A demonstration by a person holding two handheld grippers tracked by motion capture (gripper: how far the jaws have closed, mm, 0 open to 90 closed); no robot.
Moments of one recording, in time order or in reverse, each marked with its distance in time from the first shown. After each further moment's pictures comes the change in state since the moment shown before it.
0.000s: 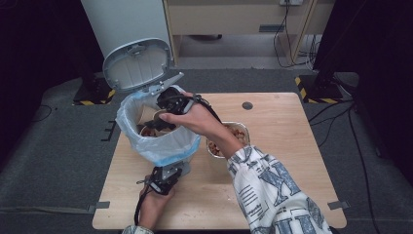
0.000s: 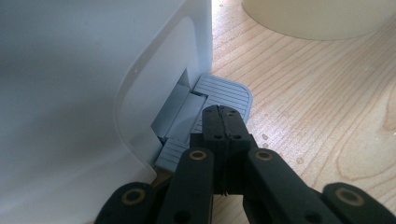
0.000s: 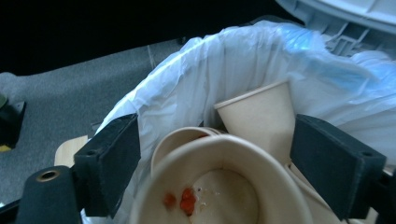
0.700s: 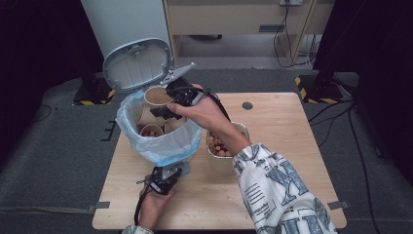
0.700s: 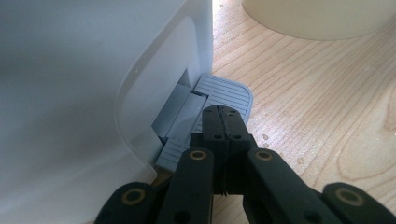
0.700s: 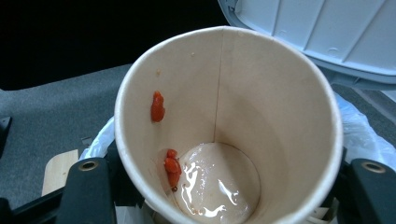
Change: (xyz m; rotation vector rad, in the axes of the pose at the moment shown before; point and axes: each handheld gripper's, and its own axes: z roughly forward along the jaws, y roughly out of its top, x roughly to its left) left arm 0.000 0.000 0.000 0.000 0.003 -0.003; right arm -0.010 0.008 -0.030 -0.066 -0.045 -0.010
